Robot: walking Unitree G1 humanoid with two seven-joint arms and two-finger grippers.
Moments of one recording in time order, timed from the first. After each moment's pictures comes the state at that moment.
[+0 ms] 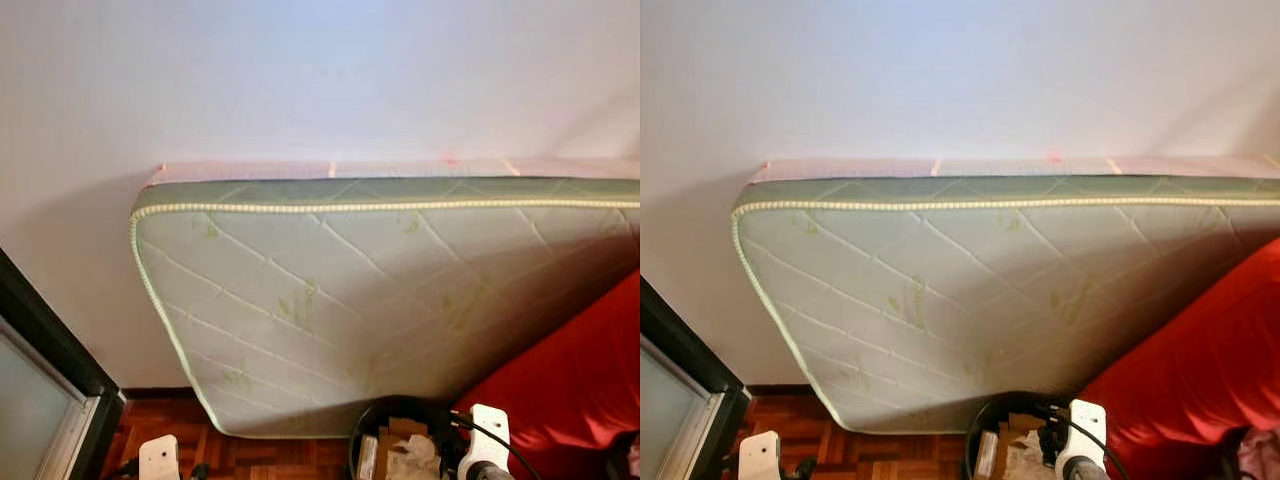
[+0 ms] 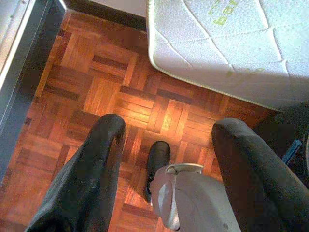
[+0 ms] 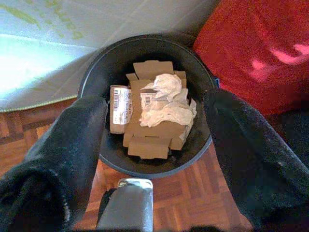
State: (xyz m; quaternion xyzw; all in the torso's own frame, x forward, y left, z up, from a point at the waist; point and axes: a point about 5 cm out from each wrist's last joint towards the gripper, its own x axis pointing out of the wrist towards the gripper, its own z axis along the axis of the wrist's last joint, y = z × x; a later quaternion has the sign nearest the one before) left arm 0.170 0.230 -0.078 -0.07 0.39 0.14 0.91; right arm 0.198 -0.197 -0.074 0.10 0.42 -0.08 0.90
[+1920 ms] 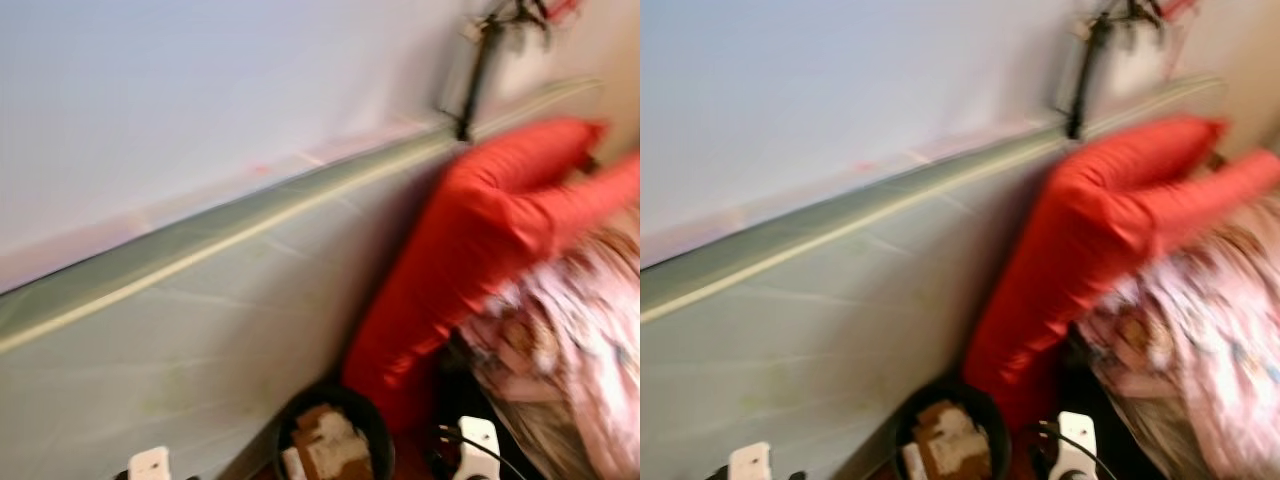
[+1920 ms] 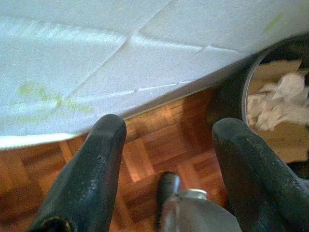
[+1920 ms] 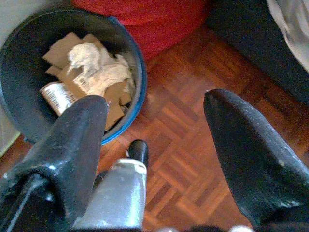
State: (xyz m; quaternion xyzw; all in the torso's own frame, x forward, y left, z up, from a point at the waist) left arm 0.161 0.238 -0.081 -0.07 0.40 0.17 0.90; right arm 0.192 -0.189 -0.079 0.09 0.44 -0.03 0.89
